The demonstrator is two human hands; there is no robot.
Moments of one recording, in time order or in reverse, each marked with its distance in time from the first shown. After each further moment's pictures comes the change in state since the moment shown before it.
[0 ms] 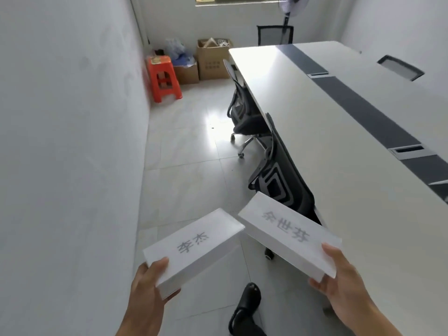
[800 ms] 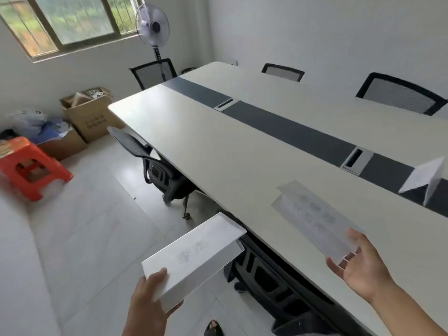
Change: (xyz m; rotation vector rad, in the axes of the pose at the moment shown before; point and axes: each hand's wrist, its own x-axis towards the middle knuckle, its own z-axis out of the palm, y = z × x) left_hand 0.419 0.193 0.306 0.271 -0.410 -0.148; right_hand 0.332 -0.177 0.027 0.591 0.509 -0.070
